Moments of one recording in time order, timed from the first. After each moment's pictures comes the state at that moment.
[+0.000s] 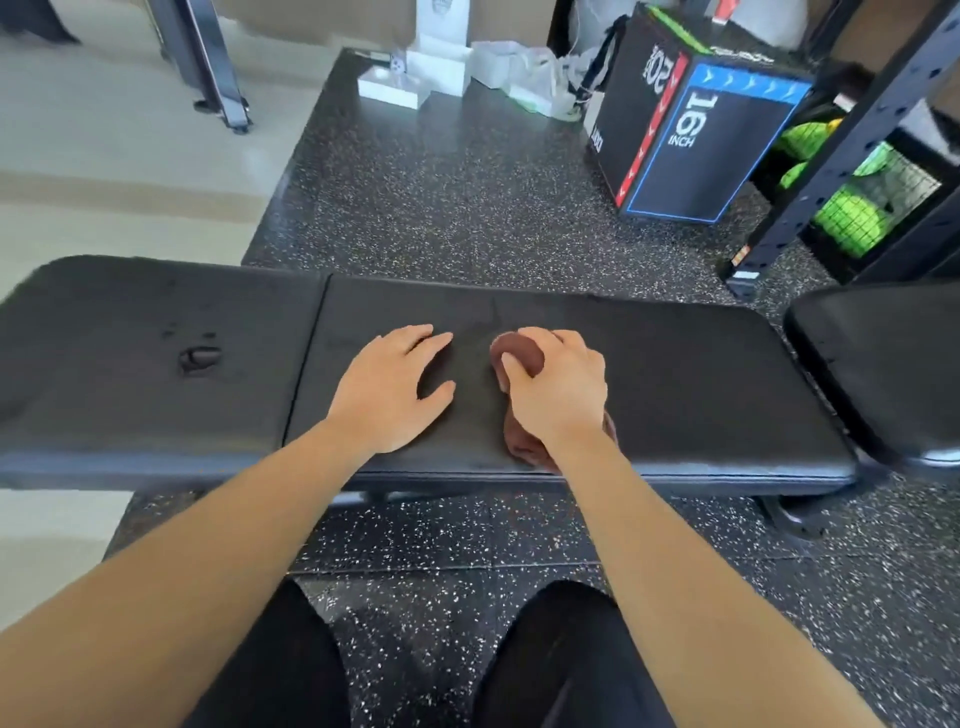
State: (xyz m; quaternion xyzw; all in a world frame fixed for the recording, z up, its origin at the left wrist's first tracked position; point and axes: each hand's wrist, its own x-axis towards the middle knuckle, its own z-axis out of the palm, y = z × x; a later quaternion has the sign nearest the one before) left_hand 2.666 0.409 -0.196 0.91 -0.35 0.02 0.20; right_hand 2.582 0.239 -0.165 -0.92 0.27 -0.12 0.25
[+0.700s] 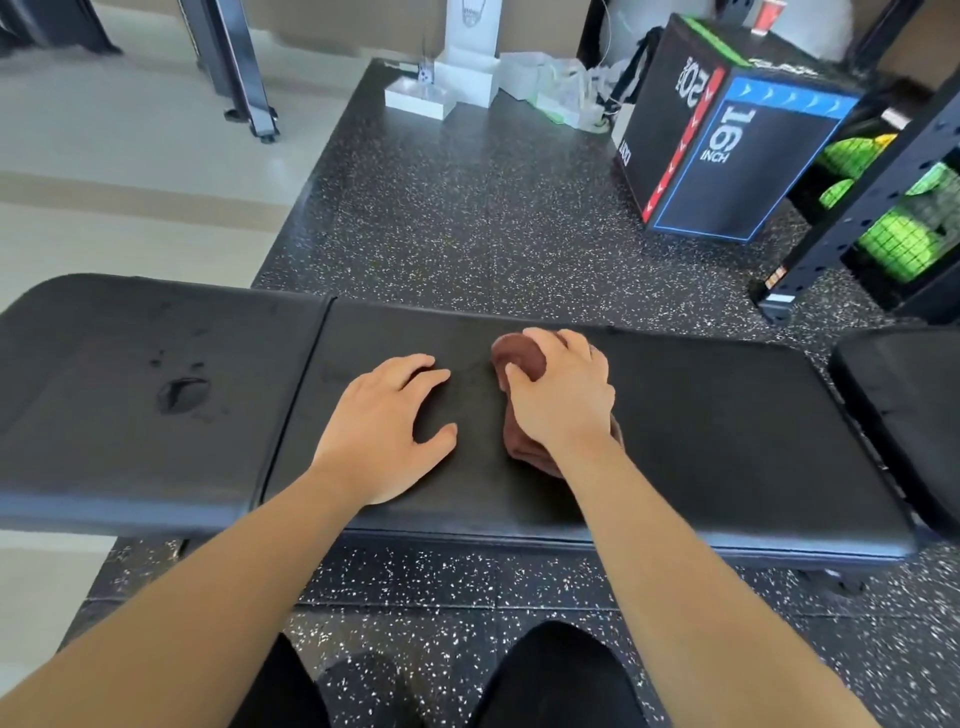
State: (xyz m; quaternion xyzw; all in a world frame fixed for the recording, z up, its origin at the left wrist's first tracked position) left_hand 2.671 0.406 -0.199 0.92 -0.32 0.04 0.20; right_hand 2.633 0.214 -0.174 -0.94 0.25 -0.10 0.22
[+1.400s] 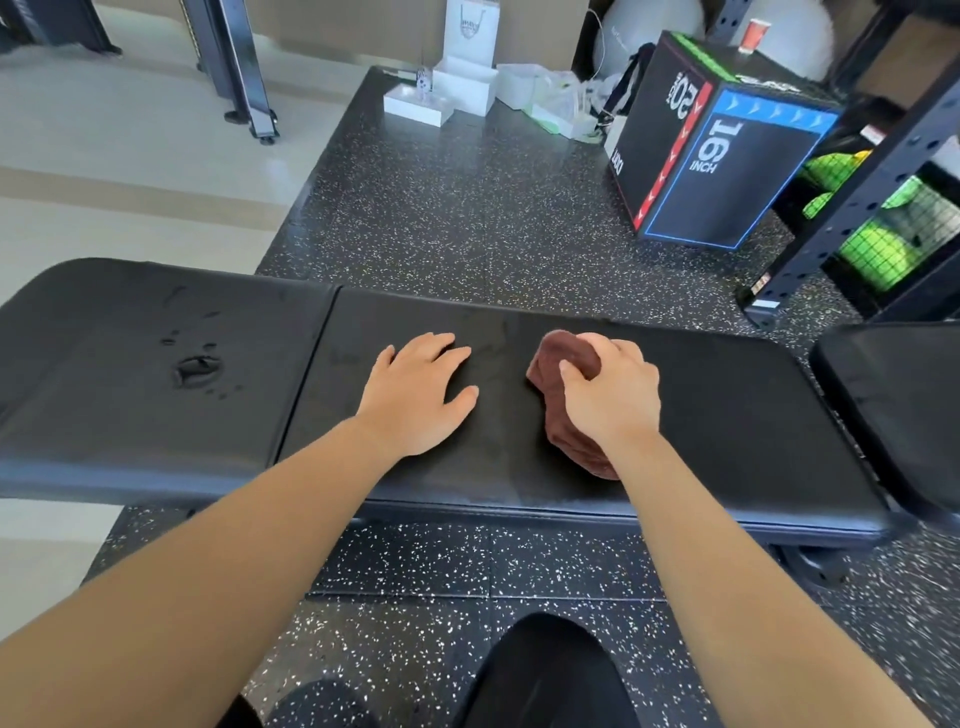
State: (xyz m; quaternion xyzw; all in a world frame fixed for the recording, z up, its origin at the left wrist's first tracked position) left_hand 2.673 0.382 -0.191 0.93 -0.32 -0.02 0.19; right_hand 2.597 0.186 -0.163 -0.92 0.30 -0.11 0.23
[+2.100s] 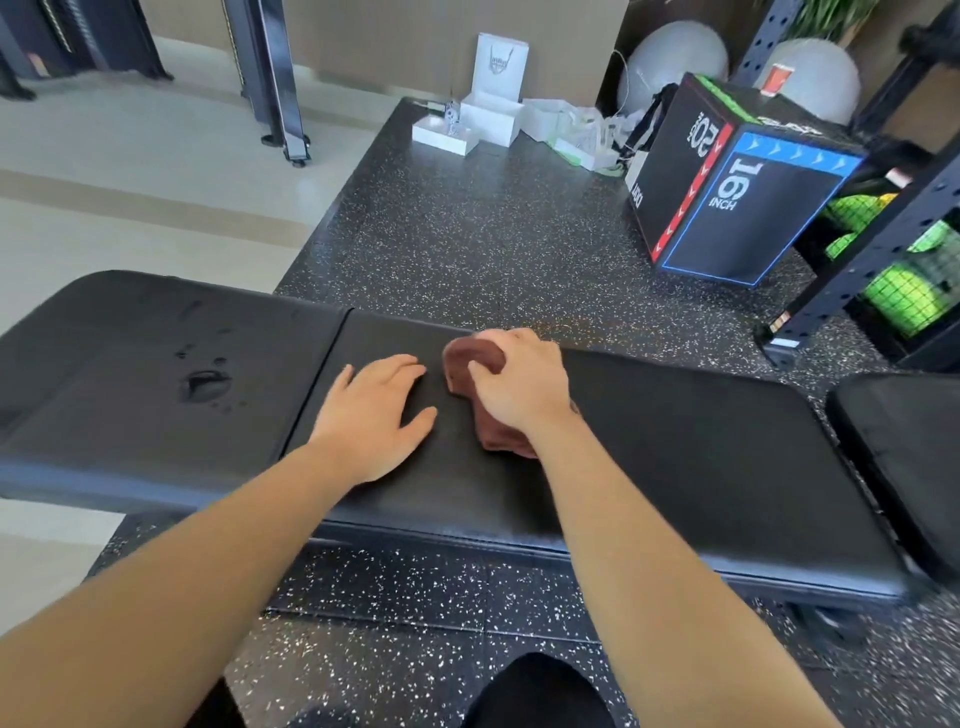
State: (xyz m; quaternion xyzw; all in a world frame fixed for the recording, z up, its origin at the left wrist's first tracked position) left_hand 2.679 0.413 -0.191 0.95 -0.26 0.02 0.19; right_hand 2.669 0.228 -0.164 -0.97 0.11 -0.06 0.20
